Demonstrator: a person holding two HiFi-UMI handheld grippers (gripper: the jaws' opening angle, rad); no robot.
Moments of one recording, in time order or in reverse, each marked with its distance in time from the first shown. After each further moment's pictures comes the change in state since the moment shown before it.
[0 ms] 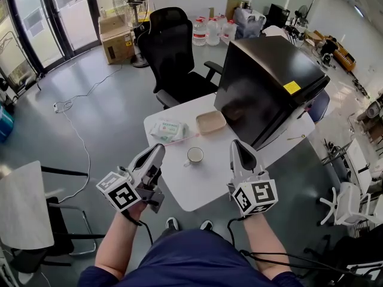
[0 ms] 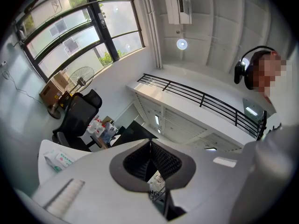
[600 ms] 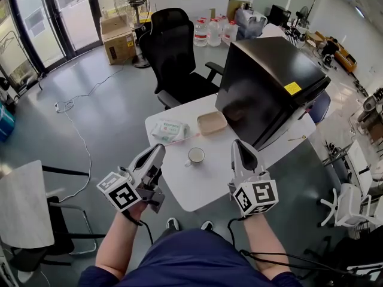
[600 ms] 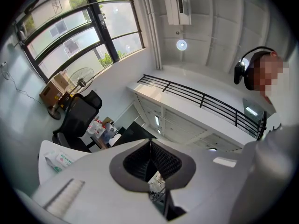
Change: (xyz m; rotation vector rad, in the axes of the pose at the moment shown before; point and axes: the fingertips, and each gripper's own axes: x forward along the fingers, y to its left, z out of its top) left arm -0.003 -0.002 0.002 0.003 -0.009 0.002; right arm -0.002 -0.001 0.004 -0.002 -0.012 -0.007
